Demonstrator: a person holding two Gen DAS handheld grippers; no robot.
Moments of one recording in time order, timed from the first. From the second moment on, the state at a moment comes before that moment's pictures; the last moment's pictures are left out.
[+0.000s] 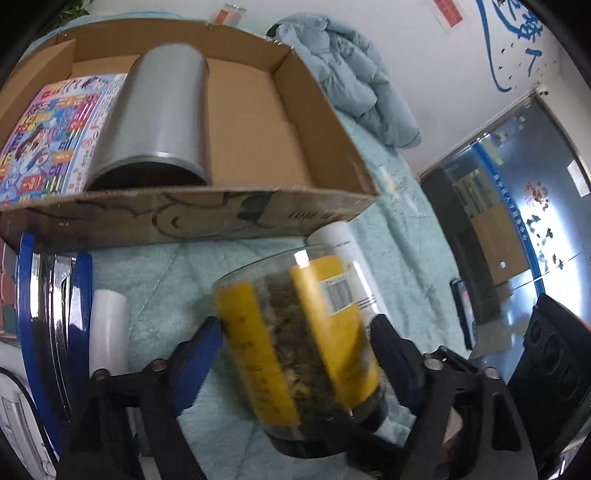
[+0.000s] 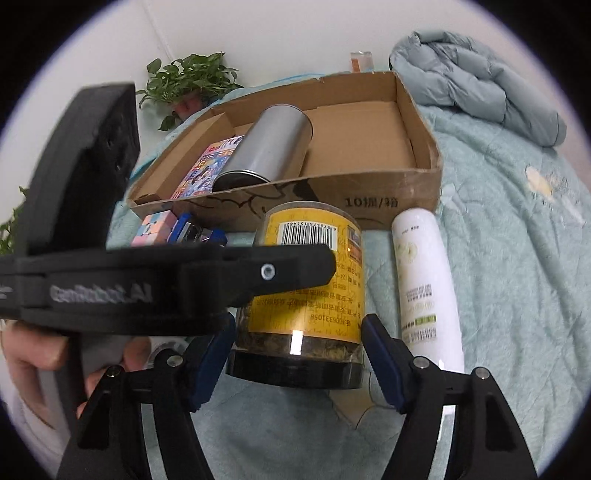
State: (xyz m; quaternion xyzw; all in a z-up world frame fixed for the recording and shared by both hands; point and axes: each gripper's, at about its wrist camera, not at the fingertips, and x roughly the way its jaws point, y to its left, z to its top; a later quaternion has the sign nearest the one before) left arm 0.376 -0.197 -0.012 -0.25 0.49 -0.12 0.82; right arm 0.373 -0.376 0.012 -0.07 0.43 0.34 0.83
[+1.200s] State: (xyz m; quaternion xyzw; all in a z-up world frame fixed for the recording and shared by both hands) left arm 0.361 -0.190 0.072 -0.22 0.40 -0.12 0.88; right arm 0.372 -0.344 0.062 -0.07 0.34 0.37 0.86
